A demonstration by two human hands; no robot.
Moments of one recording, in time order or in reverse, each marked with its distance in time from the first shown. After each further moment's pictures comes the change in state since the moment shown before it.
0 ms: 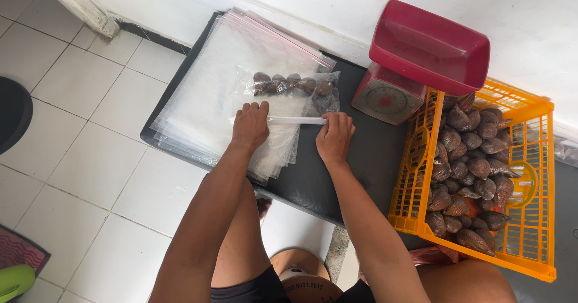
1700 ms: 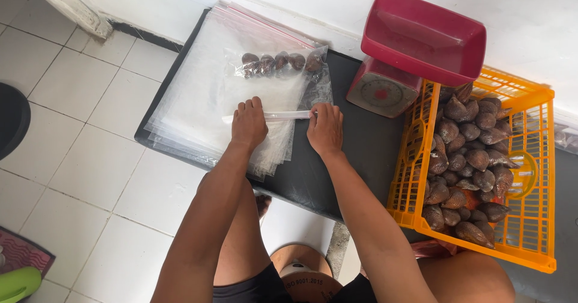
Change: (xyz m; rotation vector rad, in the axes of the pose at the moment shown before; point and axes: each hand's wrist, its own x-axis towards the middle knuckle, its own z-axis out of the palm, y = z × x) left_hand 0.003 0.010 0.013 0.013 0.013 -0.061; right_hand 0.015 -0.004 0.000 0.011 -0.218 -0.058
